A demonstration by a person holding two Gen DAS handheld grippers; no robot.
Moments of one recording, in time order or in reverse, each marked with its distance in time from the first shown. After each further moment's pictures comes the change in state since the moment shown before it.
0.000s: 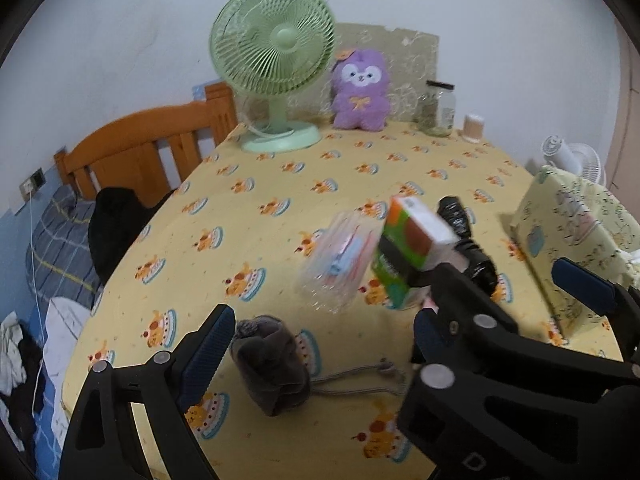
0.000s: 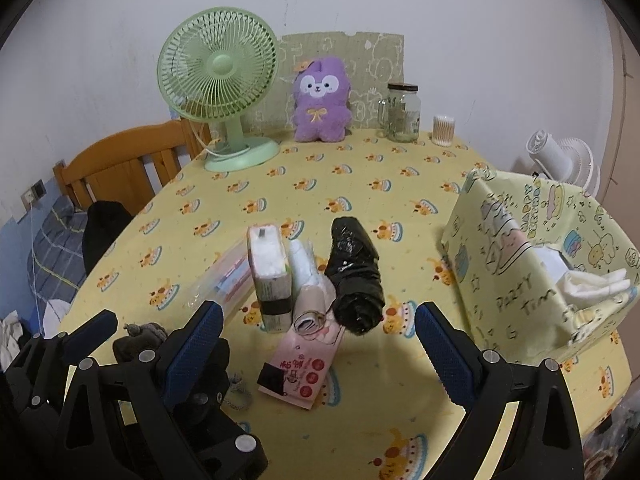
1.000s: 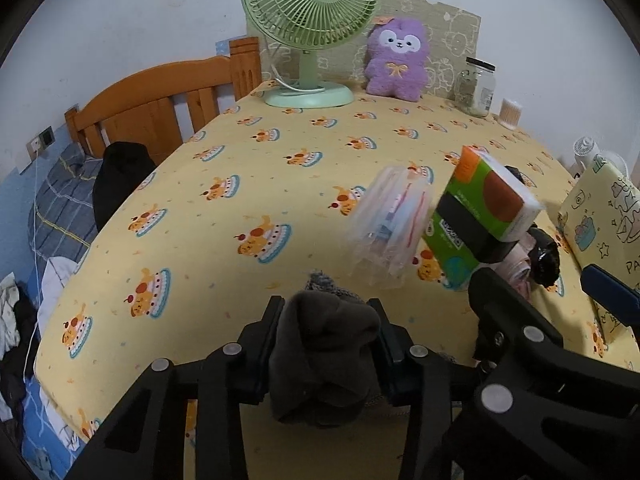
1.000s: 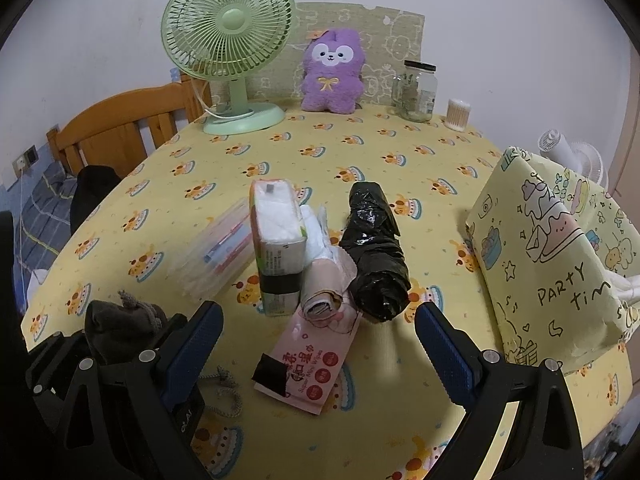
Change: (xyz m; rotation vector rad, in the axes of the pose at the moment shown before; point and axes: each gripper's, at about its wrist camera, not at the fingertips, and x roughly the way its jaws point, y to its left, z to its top) left arm 0.039 0.019 -0.016 -0.085 0.089 0.029; right arm 0.035 0.015 -0.010 -0.066 0.073 -0.032
